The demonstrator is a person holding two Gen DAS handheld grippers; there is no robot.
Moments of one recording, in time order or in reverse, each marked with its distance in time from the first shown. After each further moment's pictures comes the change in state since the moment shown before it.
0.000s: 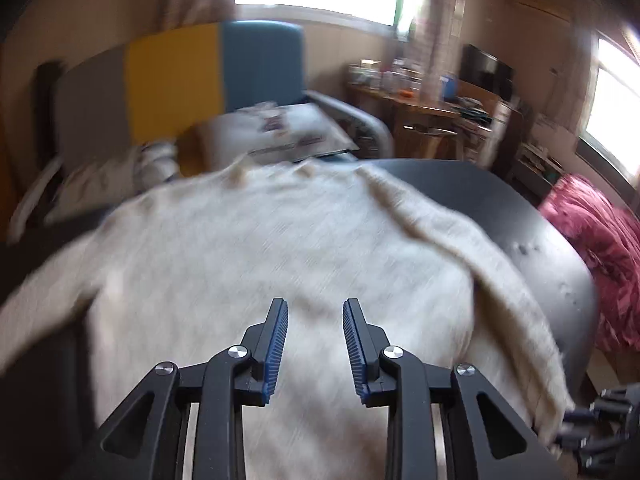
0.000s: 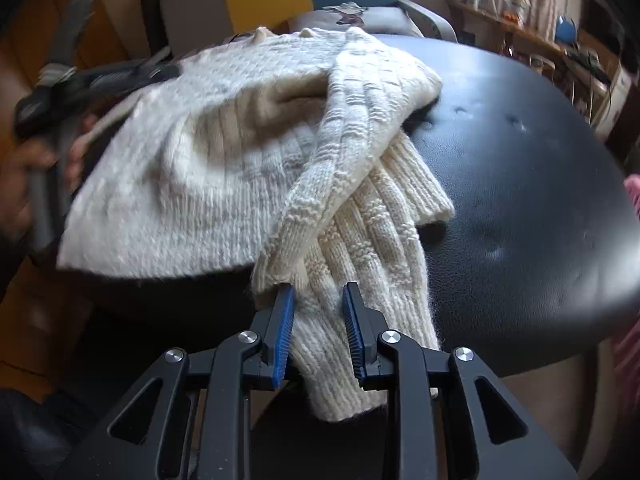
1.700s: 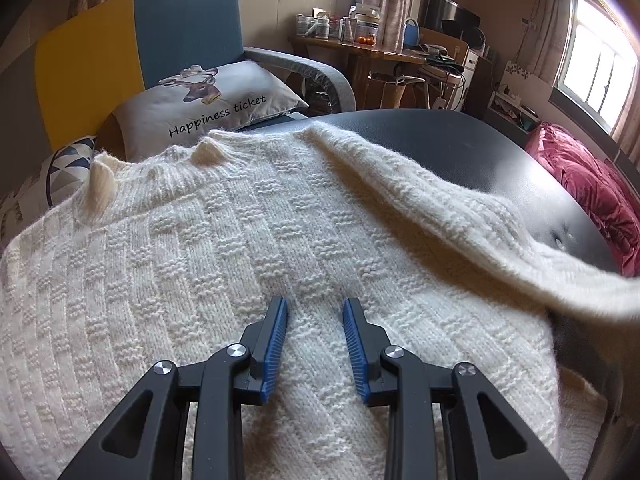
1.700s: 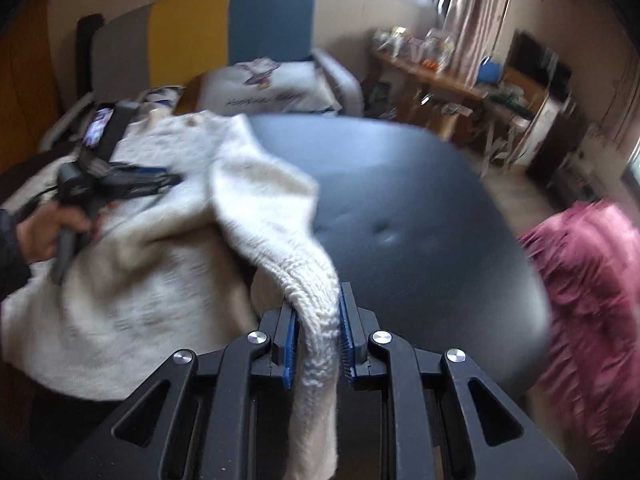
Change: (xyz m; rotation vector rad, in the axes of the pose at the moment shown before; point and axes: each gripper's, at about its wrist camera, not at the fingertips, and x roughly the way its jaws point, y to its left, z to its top) left arm 0.147 -0.020 0.023 0.132 0.144 -0.086; right arm -0.050 -0.072 0.091 -0.004 -0.179 -0.380
